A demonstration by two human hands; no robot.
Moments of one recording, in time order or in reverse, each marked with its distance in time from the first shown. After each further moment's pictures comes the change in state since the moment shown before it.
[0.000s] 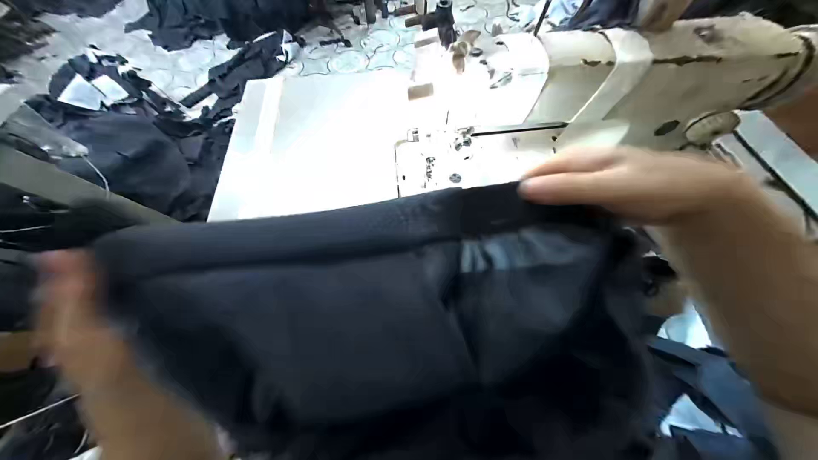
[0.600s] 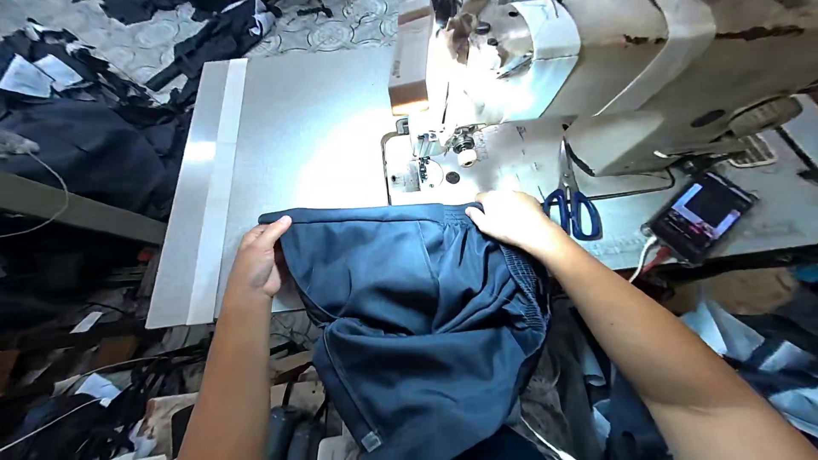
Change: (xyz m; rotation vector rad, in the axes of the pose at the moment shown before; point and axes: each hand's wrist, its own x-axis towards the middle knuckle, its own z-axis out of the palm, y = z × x) left_hand 0.100 -0.128 0.066 0.123 0.148 -0.559; right_hand 0.093 0.128 0.036 -0.713 0.076 0.740
